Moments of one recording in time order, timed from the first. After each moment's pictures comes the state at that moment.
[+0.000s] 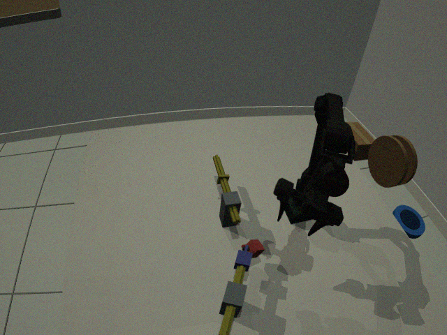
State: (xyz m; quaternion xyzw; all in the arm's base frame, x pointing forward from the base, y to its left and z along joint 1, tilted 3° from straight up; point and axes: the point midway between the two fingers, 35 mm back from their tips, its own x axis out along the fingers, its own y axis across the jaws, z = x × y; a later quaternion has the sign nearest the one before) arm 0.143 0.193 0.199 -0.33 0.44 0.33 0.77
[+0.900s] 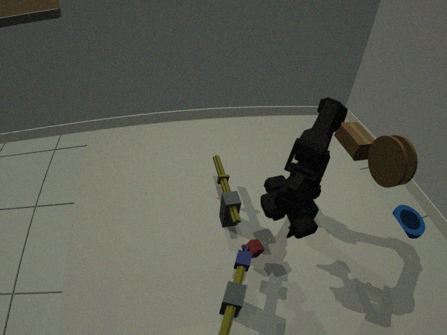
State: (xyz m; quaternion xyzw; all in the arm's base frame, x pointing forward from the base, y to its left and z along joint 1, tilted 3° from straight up) arm 0.166 0.157 0.164 -0.06 0.66 0.06 0.74
